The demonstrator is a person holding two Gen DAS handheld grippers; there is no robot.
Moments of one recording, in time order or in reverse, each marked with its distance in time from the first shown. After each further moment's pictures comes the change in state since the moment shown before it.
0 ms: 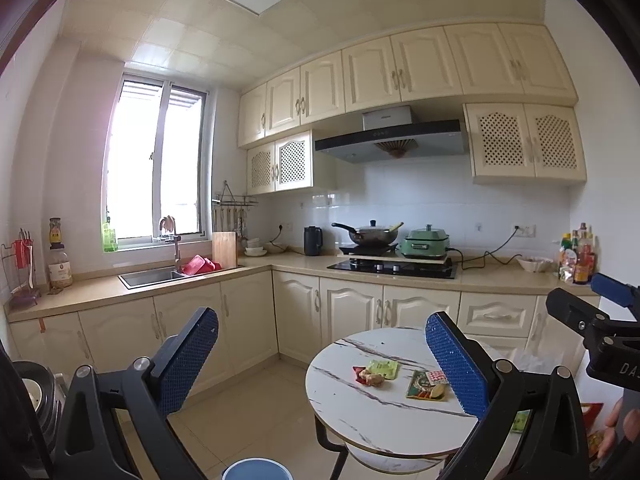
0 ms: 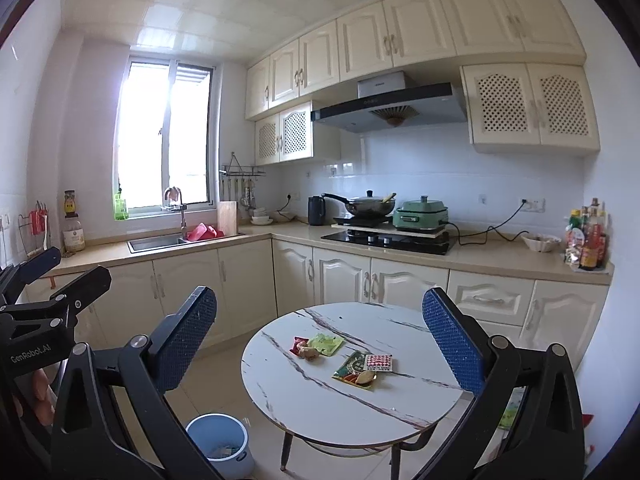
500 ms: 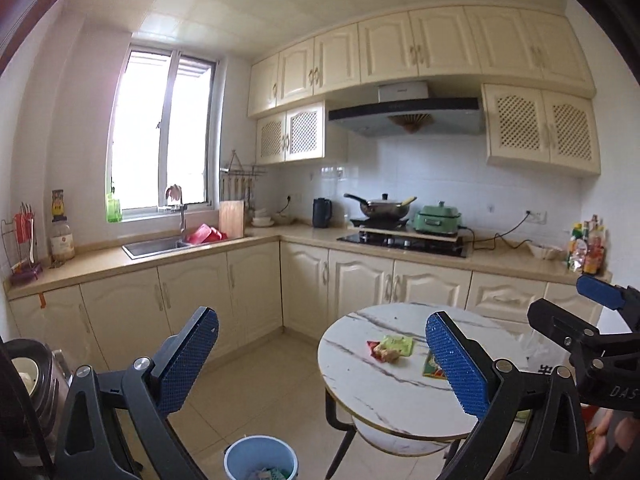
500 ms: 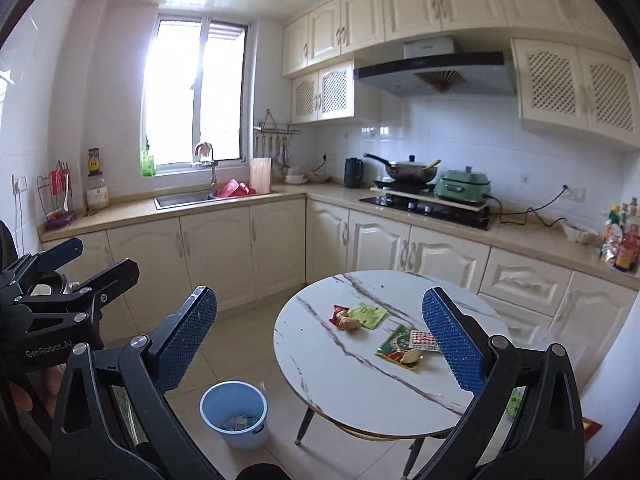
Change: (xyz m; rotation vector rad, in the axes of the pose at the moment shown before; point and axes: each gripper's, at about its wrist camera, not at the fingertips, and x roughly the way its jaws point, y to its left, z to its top) left arm 0.049 0.010 0.030 -0.027 0.082 0.011; right arm 0.050 0.046 -0.022 -0.062 0.108 0.100
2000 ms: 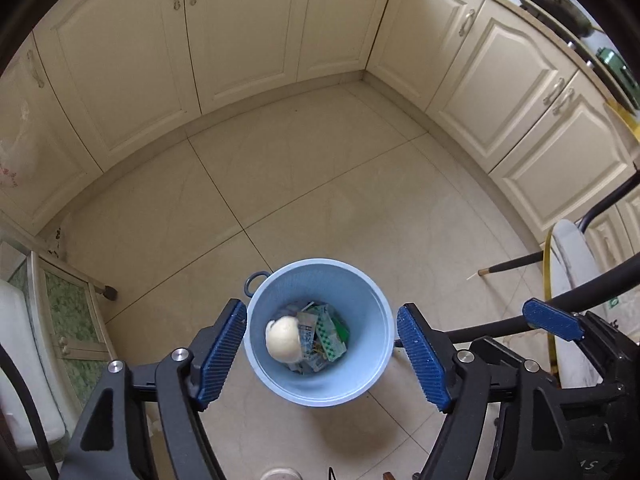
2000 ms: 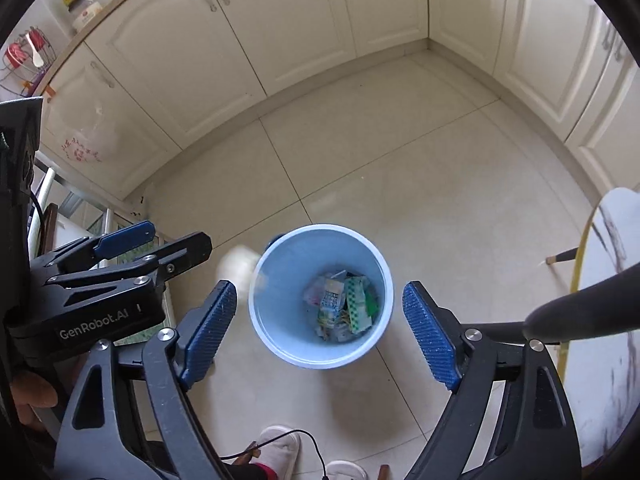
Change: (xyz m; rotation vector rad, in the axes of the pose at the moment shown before) left arm 0.602 0.280 -0.213 -0.280 0.961 0.143; right arm 0.544 0.190 -0.318 0.005 0.928 0.403
